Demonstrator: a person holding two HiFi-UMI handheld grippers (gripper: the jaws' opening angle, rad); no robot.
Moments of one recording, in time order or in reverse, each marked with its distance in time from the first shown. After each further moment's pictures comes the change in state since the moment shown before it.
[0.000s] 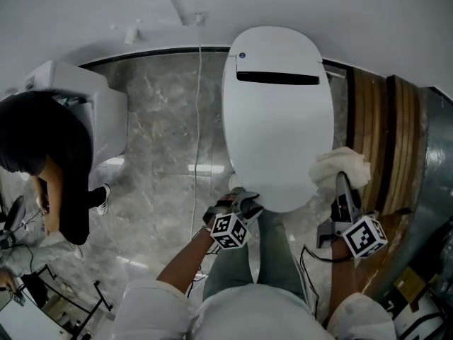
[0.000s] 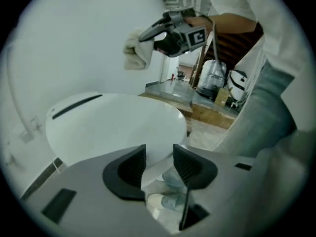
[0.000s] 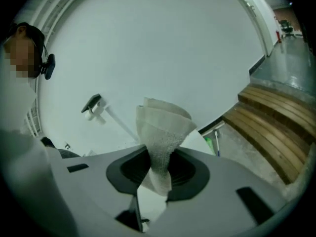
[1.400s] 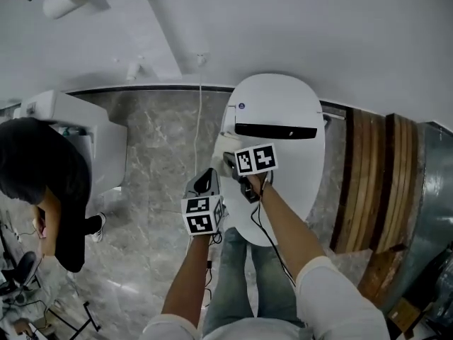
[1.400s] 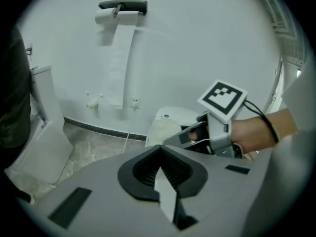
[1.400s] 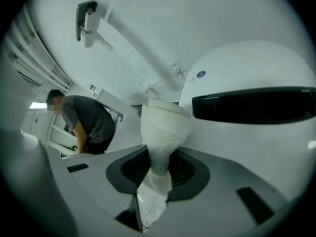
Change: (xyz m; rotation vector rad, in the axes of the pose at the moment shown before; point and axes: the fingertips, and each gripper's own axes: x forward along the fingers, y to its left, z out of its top) left arm -0.100 0.307 0.011 -0.822 -0.205 0.821; right arm 0.344 0.116 -0.192 -0.359 0.807 0.289
